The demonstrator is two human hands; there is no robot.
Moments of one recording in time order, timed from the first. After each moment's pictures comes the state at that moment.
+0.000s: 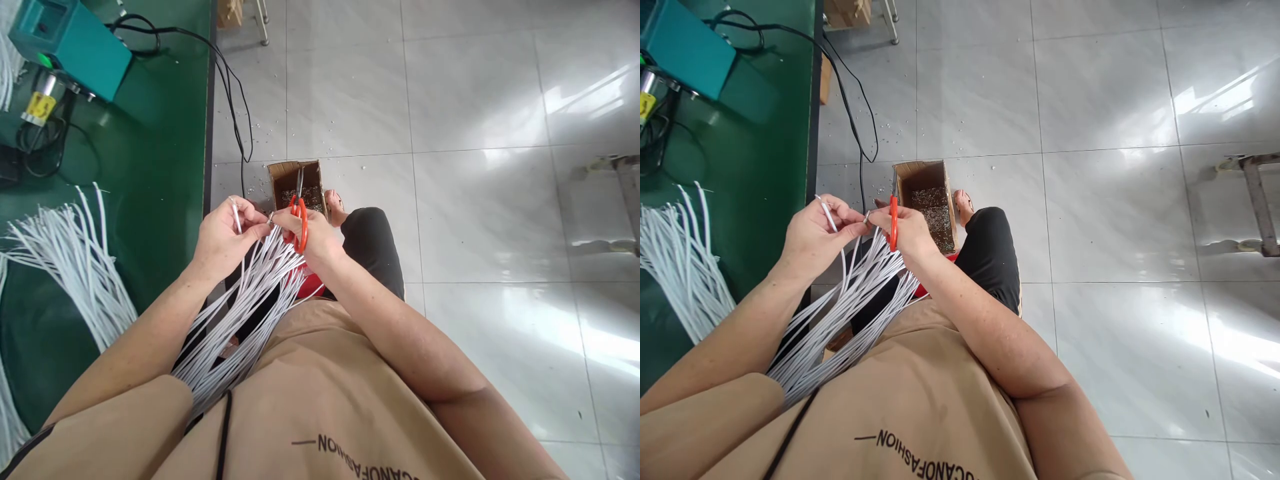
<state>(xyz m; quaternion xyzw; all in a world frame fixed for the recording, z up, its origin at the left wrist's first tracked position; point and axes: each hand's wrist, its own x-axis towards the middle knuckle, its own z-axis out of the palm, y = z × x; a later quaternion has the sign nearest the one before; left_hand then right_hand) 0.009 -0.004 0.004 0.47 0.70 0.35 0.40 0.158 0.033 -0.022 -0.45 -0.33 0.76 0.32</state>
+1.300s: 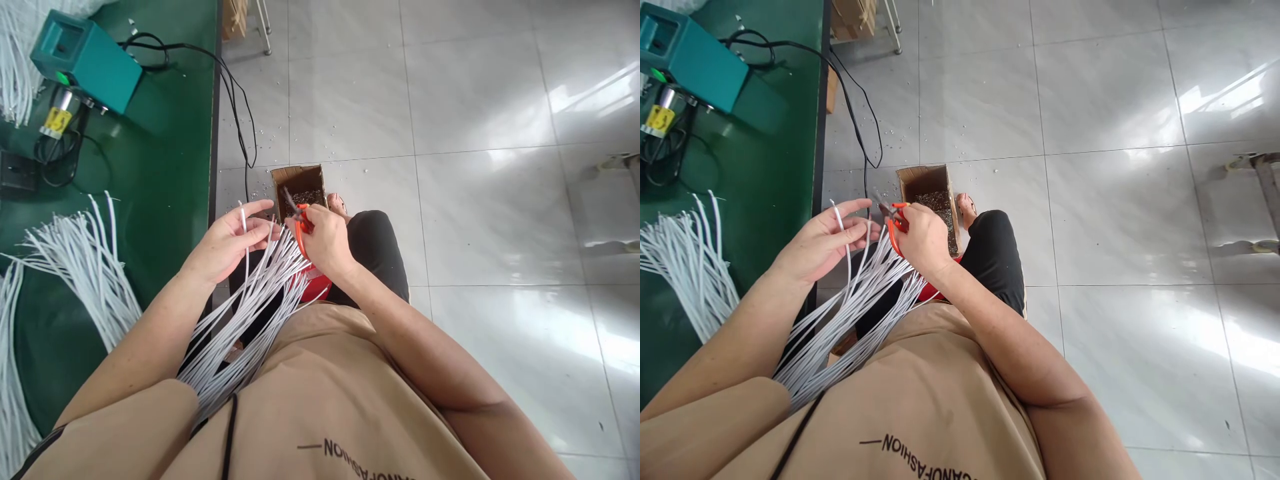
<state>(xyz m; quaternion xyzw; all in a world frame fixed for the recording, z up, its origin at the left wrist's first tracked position) -0.001 0.000 0.002 0.32 0.59 0.39 0.63 0.176 0.035 -0.037 -0.53 -0.73 0.34 0.27</state>
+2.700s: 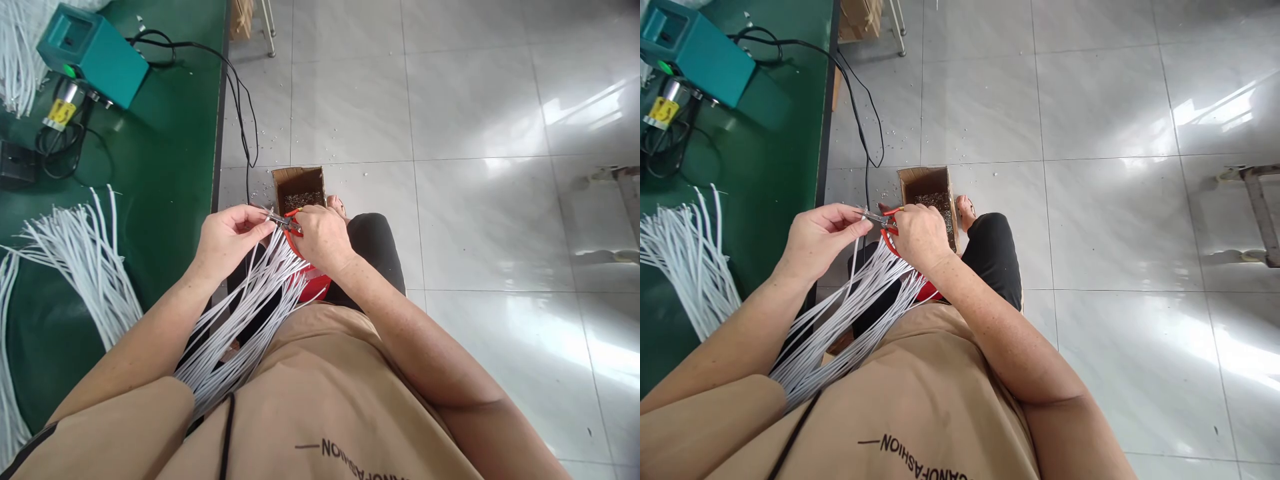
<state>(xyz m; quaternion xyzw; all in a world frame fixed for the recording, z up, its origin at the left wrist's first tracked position) 0.005 -0.006 0.000 0.48 0.67 0.40 0.40 0.174 0.042 -0.021 -0.47 -0.85 0.23 0.10</state>
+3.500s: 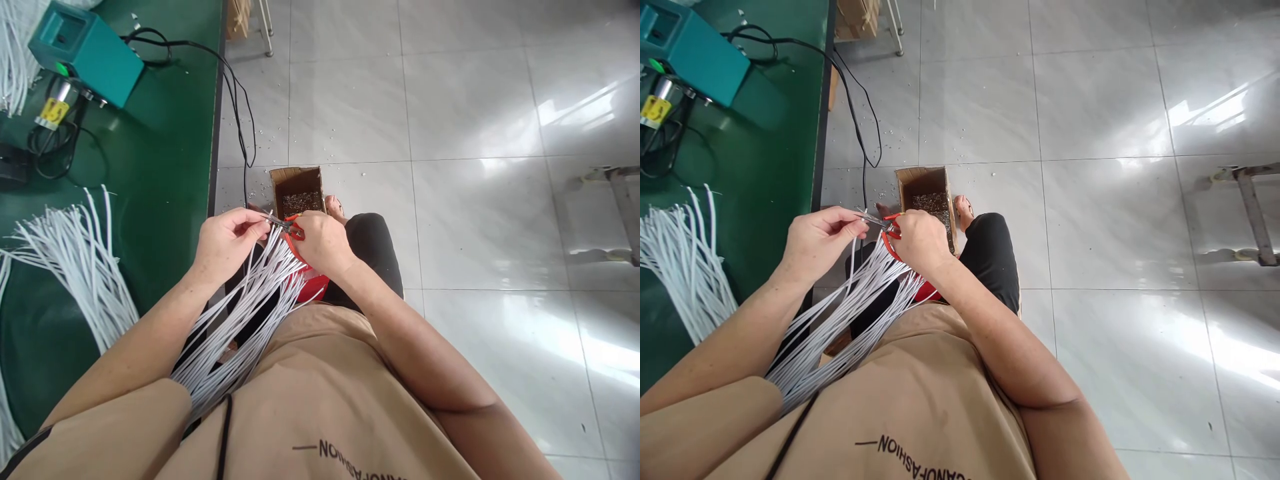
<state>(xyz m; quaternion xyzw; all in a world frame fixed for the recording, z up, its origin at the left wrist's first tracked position) 0.007 -0.008 0.006 0.54 0.71 0.32 0.32 0.177 0.037 -0.020 -0.50 -0.79 0.32 0.12</state>
